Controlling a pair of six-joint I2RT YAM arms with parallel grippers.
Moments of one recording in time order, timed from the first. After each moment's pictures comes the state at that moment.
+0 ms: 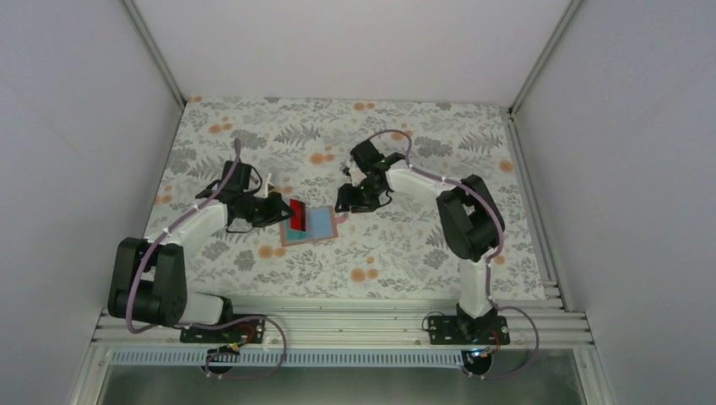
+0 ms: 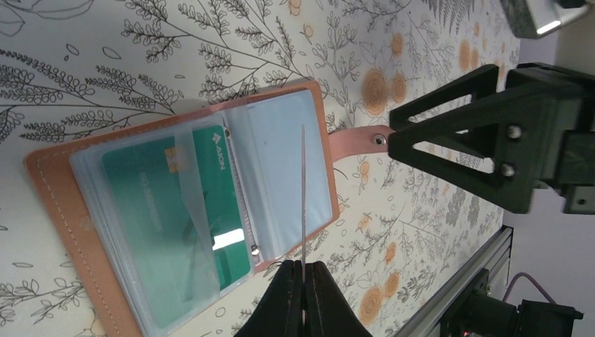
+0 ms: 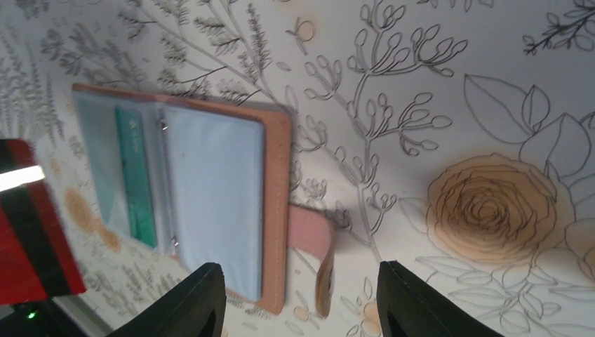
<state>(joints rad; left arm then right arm) -0.16 1.37 0.75 -0.44 0.68 -0.43 0.63 1.99 1.43 -0.67 -0.44 0.45</state>
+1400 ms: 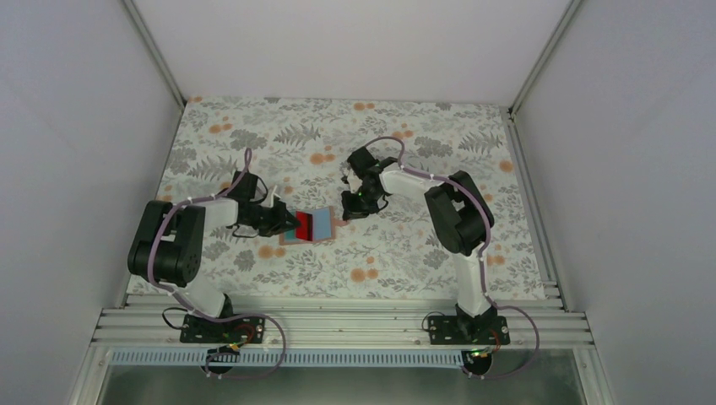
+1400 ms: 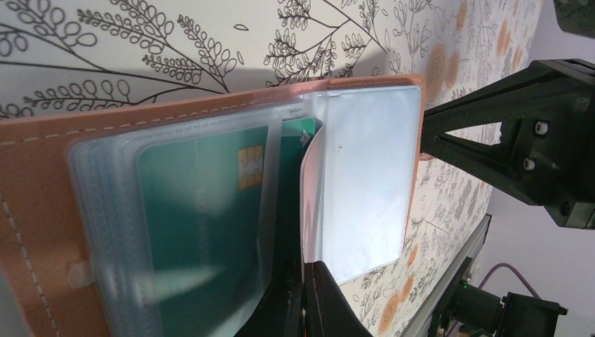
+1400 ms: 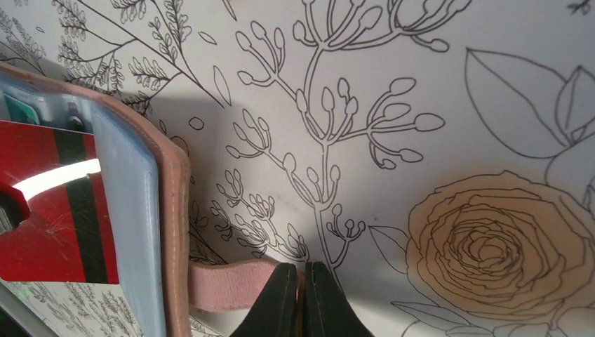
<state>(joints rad) -0.14 1.63 0.68 -0.24 0.80 -0.45 0.63 2.09 1.44 -0.68 -0.42 0.41</state>
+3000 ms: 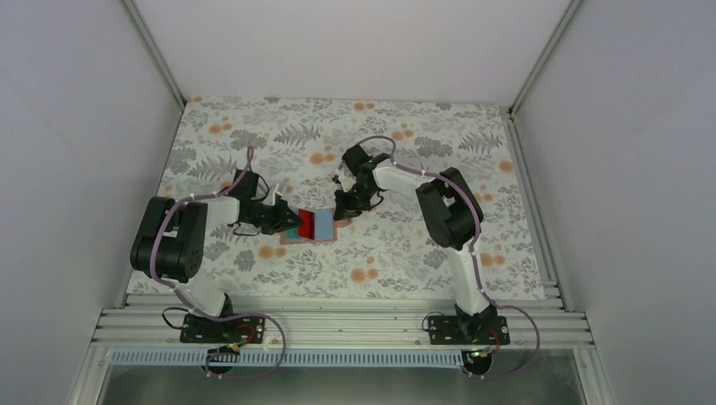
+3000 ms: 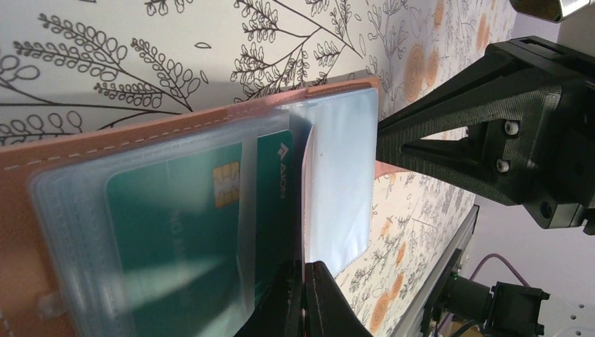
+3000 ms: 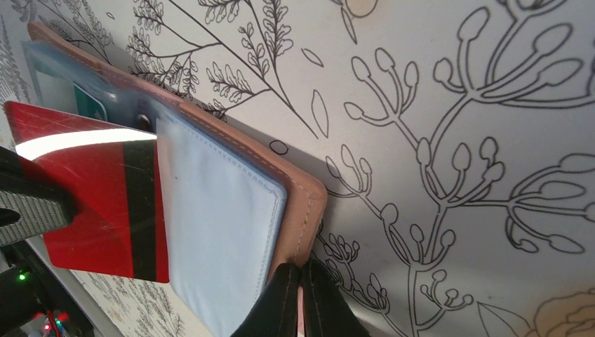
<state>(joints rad) -0.14 1.66 0.70 -0.21 0.85 -0.43 0.64 2.19 1.56 -0.73 -0.55 0.33</state>
